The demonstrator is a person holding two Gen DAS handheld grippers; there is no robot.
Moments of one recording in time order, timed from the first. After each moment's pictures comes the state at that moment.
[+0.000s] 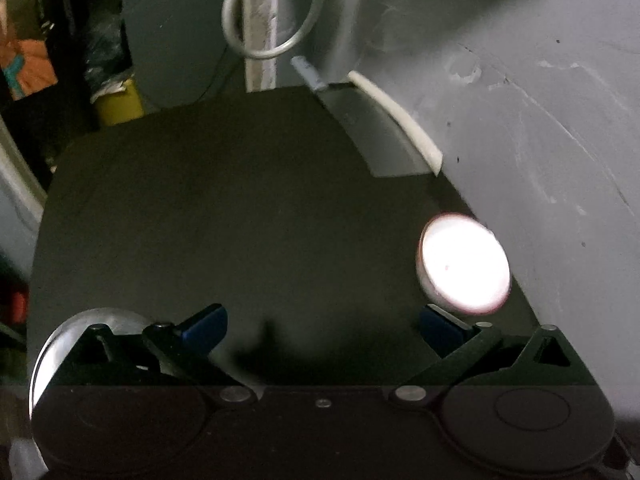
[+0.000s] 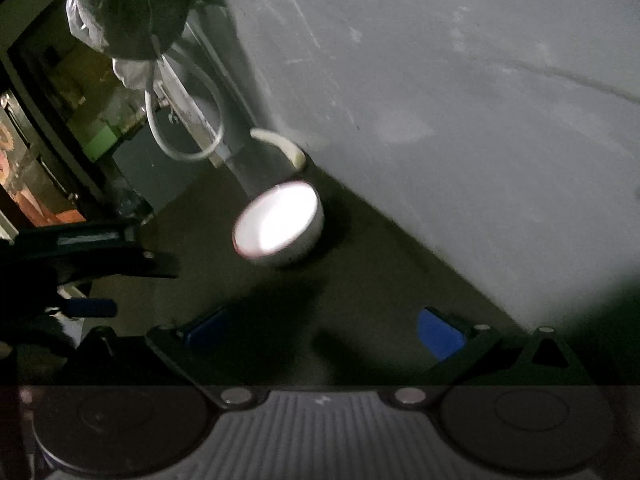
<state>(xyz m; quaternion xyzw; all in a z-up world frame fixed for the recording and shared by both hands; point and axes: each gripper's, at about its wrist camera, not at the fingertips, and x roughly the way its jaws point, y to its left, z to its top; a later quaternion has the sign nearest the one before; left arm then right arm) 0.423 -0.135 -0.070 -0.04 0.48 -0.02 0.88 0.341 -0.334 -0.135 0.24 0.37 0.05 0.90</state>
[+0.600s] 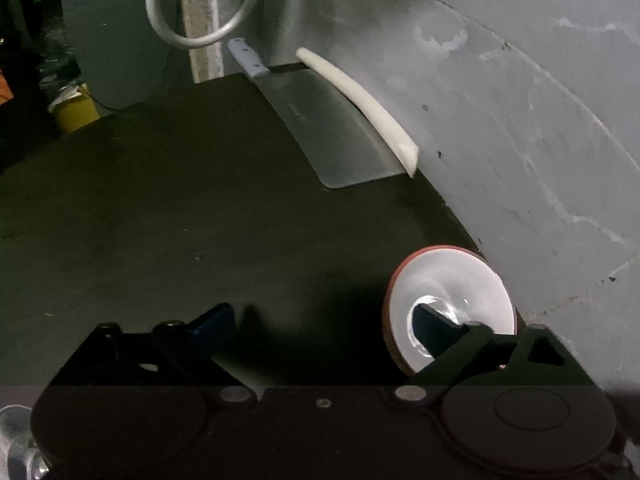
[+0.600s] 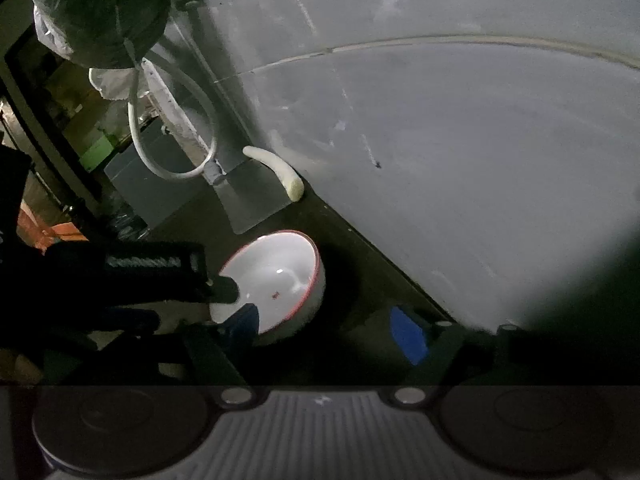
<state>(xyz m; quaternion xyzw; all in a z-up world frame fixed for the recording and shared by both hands) 0.499 -0.174 -0.108 -0.02 0.51 -0.07 0.86 0.416 -0.333 -0.156 0.24 0.36 0.05 0.90</state>
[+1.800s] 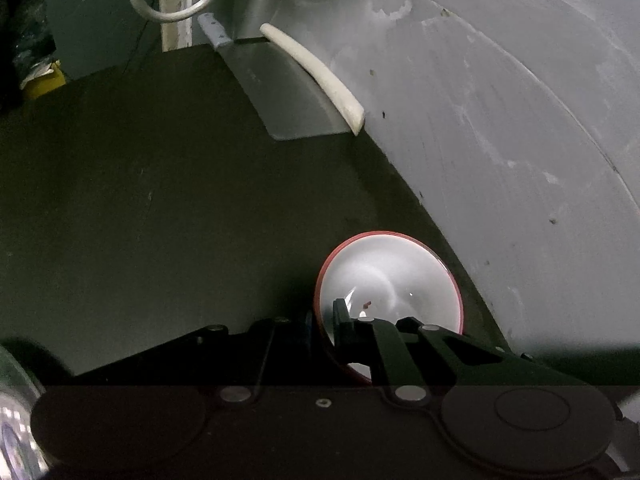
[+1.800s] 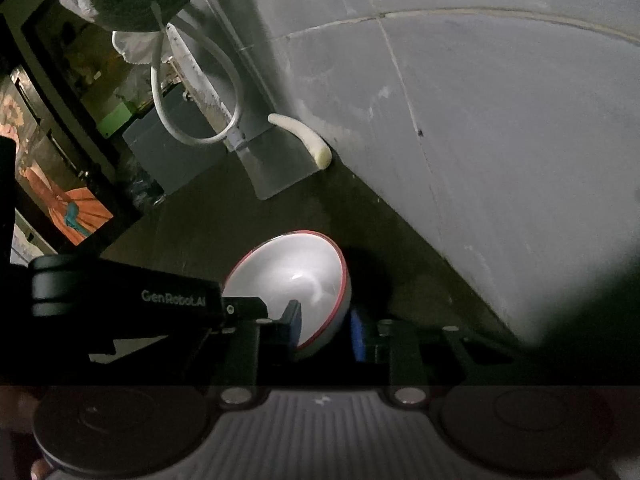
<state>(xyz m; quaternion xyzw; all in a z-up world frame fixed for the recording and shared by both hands) 0.454 -0.181 -0.115 -0.06 0.52 -0.11 0.85 0.406 -0.322 -0.155 0.22 0.39 0.09 0.89</state>
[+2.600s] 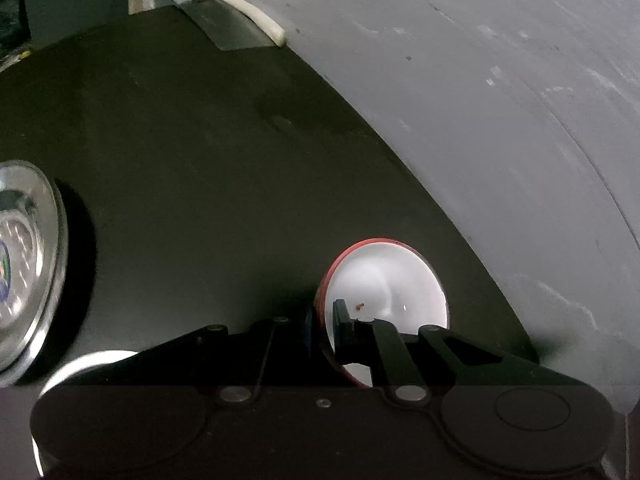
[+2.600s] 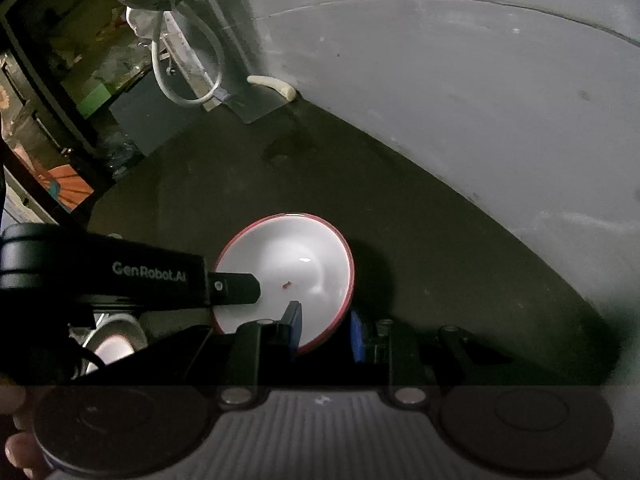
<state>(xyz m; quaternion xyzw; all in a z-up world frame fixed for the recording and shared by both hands) 0.302 -0.189 -0.102 -0.05 0.54 -0.19 0.82 0.228 -0.331 -0.136 0.21 0.43 0.04 0.88</state>
